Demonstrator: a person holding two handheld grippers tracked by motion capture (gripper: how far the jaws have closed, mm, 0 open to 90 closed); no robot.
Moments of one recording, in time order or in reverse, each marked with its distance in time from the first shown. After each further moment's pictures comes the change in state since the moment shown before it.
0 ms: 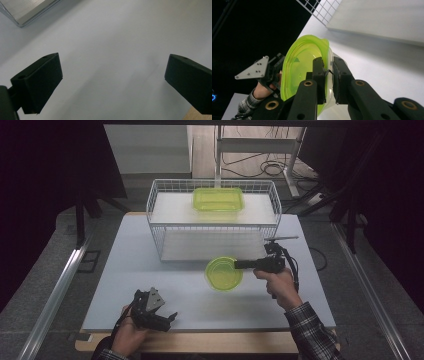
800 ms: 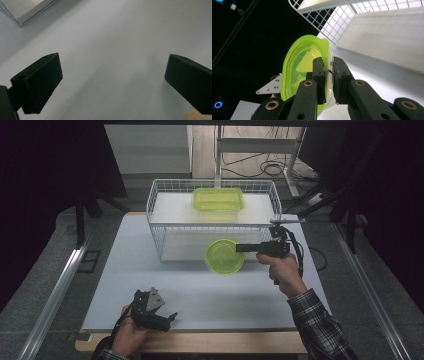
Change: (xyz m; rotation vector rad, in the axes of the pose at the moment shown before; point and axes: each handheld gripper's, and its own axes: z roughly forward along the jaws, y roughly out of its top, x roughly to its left) left arm 0.001 0.000 0.000 0.009 0.005 0.010; right arm 0.028 0.039 -0.020 -0.070 0.028 -0.015
